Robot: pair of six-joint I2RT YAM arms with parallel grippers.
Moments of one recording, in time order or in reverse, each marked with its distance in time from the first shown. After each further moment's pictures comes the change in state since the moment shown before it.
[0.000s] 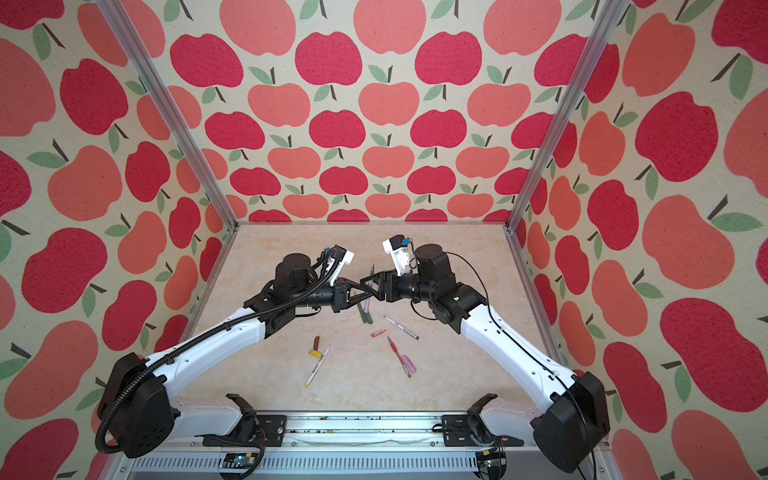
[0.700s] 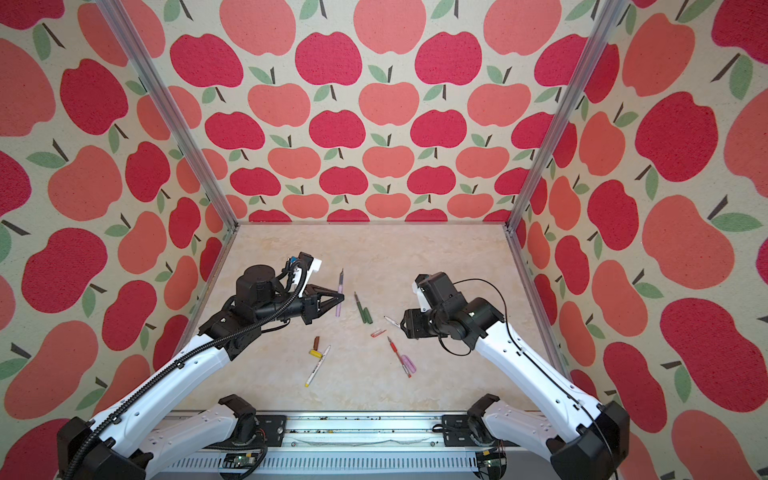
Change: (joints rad) left arm 0.089 -0.326 -0.100 -0.274 -0.087 0.136; right arm 0.058 -0.075 -0.062 -0.697 0.390 -0.021
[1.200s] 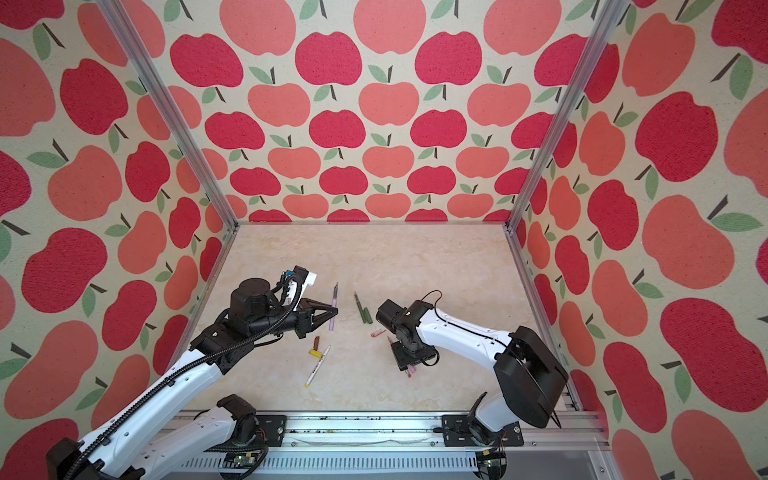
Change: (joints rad) left arm 0.000 -0.098 -0.080 -0.060 -0.018 0.000; right arm 0.209 0.362 -0.029 -0.097 0.184 -0.006
